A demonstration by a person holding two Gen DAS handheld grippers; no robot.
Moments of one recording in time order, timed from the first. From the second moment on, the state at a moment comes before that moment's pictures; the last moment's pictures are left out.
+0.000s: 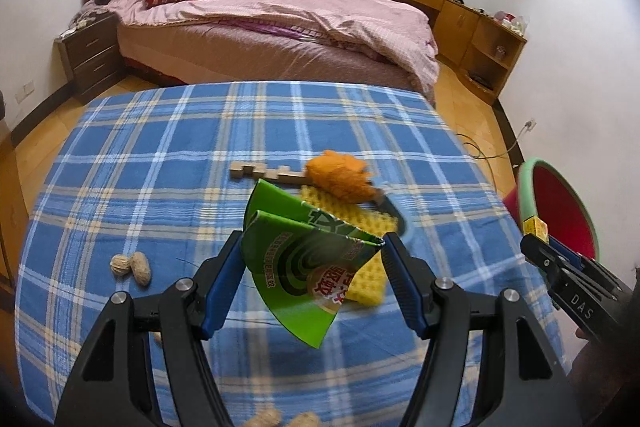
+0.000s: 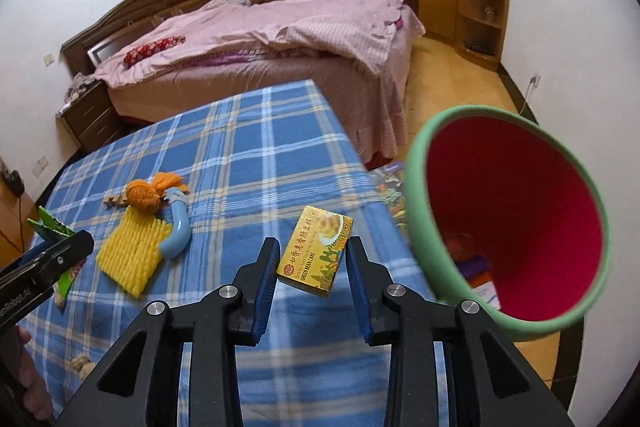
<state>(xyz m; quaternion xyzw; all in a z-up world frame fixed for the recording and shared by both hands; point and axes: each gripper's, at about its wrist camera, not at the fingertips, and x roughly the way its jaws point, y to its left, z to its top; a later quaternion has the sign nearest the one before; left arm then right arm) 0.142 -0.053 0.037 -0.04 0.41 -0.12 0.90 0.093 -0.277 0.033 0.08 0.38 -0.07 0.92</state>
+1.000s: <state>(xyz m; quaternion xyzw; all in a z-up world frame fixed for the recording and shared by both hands) 0.125 -0.218 0.055 0.05 0.41 -0.26 0.87 0.045 -0.413 0.029 0.11 0.37 -0.18 0.90</state>
